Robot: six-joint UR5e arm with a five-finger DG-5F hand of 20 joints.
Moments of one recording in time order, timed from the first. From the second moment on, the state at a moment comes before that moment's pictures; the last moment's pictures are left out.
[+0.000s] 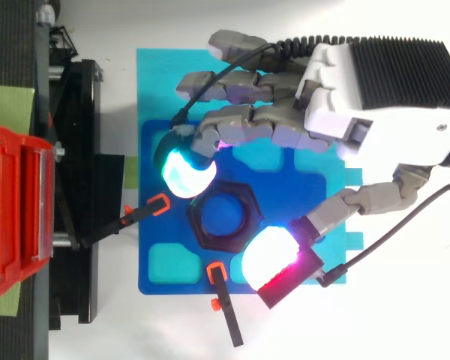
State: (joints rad) arm 0.11 -2.15 -1.35 -2.75 -1.46 -0.86
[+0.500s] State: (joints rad) arm 0.06 -2.15 -1.35 -2.77 -1.52 -0.87
